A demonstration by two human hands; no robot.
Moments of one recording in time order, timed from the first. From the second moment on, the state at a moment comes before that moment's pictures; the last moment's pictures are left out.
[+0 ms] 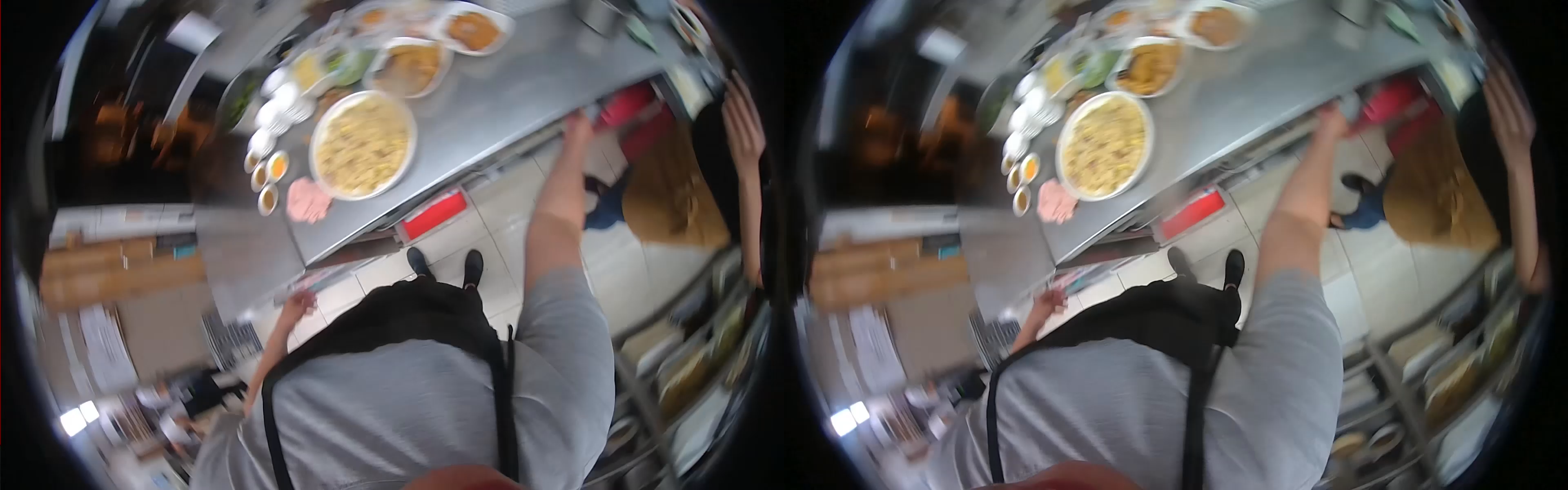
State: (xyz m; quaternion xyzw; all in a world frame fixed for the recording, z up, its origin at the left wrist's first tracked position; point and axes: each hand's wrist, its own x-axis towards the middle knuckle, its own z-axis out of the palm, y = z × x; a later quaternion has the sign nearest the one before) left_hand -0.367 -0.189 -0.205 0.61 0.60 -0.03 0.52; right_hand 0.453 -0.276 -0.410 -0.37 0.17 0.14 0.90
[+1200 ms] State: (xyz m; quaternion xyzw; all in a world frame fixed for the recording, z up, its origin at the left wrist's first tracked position) left_hand -0.346 -0.152 -0.188 0.72 0.55 -0.08 0.41; right_hand 0.450 -0.267 -0.365 -0.37 0.12 0.15 0.91
